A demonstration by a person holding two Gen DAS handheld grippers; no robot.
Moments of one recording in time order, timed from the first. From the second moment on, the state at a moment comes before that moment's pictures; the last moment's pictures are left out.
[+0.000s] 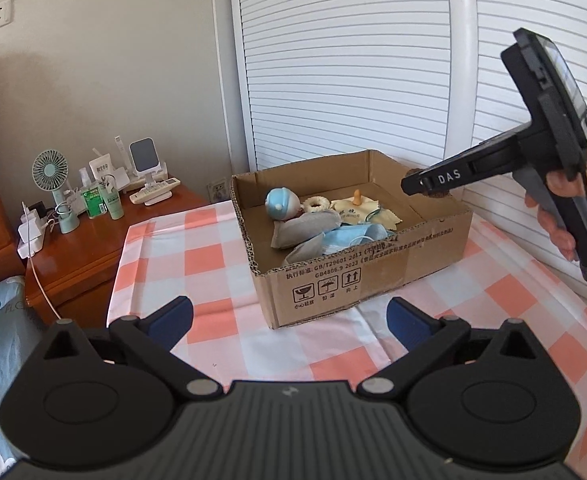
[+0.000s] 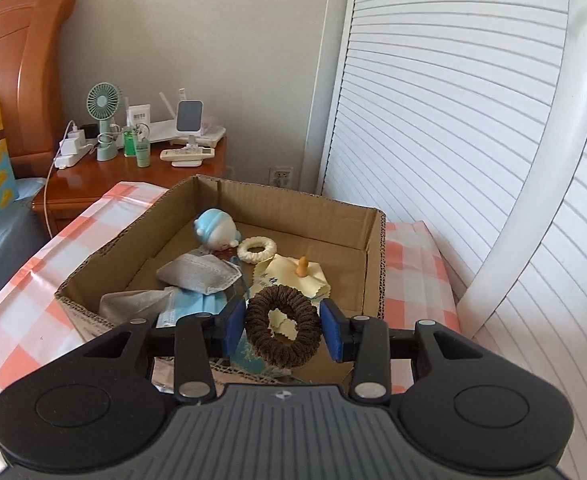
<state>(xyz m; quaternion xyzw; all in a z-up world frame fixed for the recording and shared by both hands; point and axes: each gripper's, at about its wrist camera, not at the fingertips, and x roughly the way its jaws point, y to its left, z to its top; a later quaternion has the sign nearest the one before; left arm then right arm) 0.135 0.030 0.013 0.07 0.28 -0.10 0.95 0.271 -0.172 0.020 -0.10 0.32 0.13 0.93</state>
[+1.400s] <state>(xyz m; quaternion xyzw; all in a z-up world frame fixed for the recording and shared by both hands) 0.108 0.010 0.044 0.04 0.32 -0.03 0.95 0.110 -0.177 0.051 -0.04 0.35 -0.01 0.93</state>
